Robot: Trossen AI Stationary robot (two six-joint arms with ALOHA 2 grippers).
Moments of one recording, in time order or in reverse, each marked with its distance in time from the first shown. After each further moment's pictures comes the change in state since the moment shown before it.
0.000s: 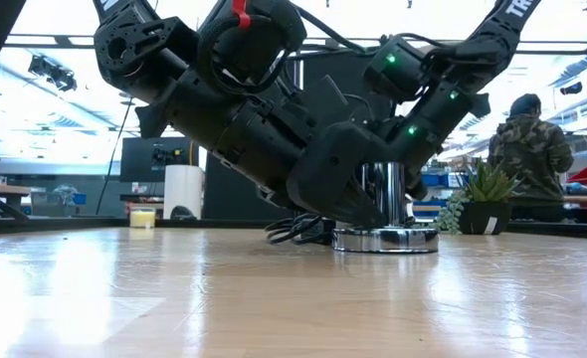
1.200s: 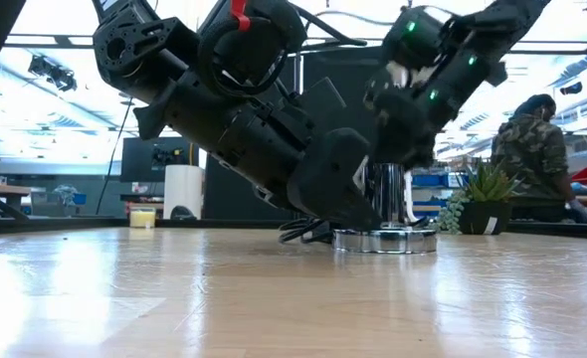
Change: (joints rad) left arm 0.000 0.001 0.000 -0.009 -0.043 0.001; right arm -0.027 -0.227 -0.006 -0.164 -0.077 -0.126
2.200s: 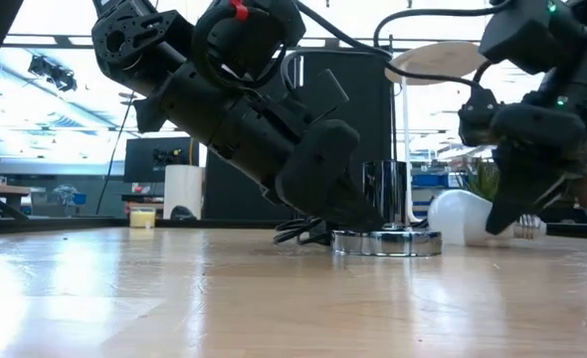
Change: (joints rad) left arm 0.000 -0.021 -0.001 -0.028 0.096 0.059; right arm 0.420 -0.160 -0.258 -0.200 0.144 0.587
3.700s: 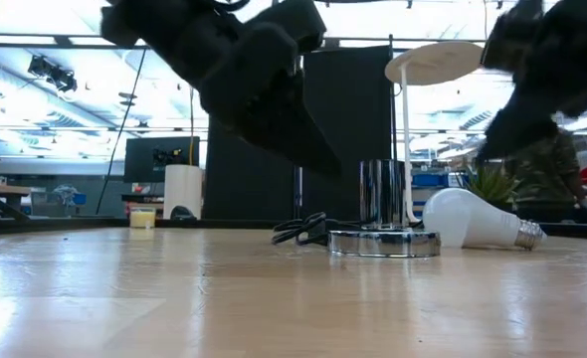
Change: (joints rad) left arm -0.075 -0.203 0.049 -0.403 0.069 0.040; right arm 0.145 -0.302 -0.041 0.098 0.143 -0.214
